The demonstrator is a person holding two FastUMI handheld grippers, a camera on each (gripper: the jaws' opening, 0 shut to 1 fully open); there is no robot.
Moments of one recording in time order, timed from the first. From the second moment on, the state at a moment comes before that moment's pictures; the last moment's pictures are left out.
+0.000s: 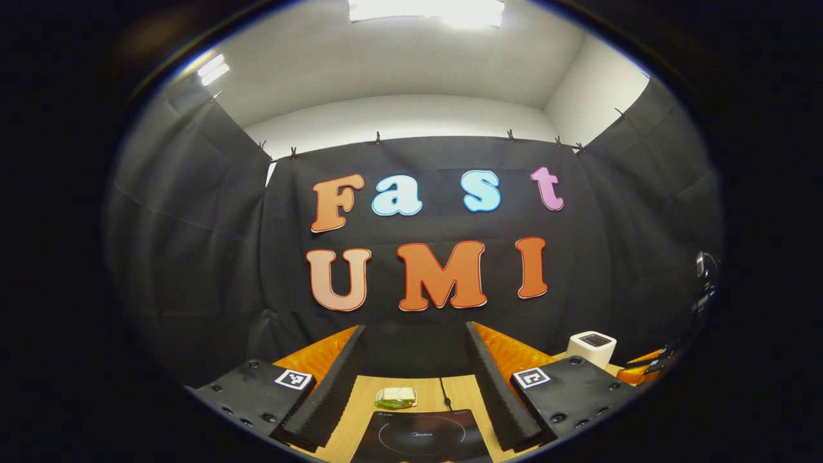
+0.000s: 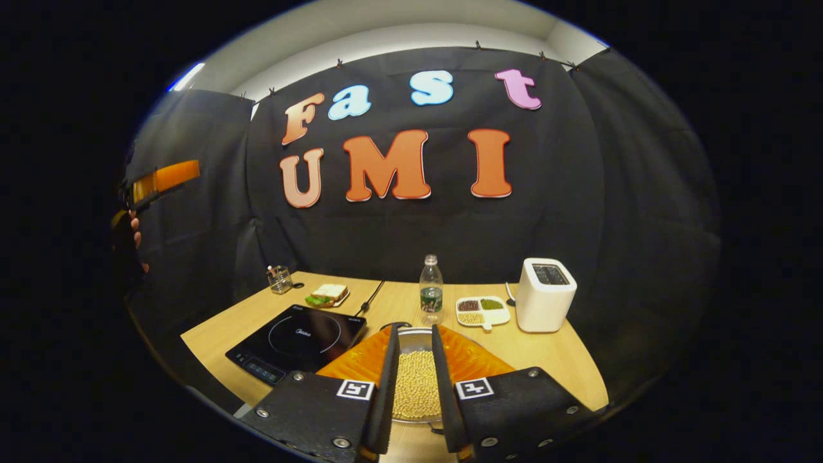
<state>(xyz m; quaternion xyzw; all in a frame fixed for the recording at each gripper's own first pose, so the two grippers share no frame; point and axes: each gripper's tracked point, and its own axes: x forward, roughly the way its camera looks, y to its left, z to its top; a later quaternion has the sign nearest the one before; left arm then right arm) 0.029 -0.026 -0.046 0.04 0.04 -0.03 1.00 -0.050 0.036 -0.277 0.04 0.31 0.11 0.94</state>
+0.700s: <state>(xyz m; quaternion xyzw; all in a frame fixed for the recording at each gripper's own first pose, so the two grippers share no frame) 0.042 0.014 -0.091 0.04 0.09 0.00 1.00 -0.145 0.066 -0.417 0.14 0.52 0.10 0.84</state>
